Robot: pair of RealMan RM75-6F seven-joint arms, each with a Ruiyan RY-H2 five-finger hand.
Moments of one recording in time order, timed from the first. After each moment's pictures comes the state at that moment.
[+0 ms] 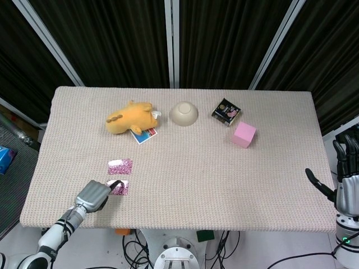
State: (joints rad) left arm -0.58 -1.21 0.17 -1.92 1.07 1.00 0.63; right arm 0.11 -1.30 0.19 -1.40 -1.69 1.88 0.12
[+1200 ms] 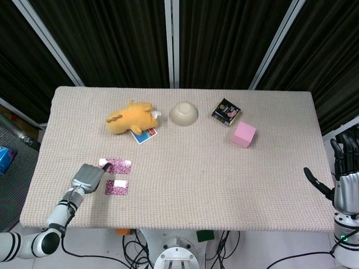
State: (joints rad) left arm -0.69 -1.27 0.11 -1.78 0.76 0.97 0.76; right arm 0.12 -1.31 0.19 -1.40 -1.68 1.86 0.12
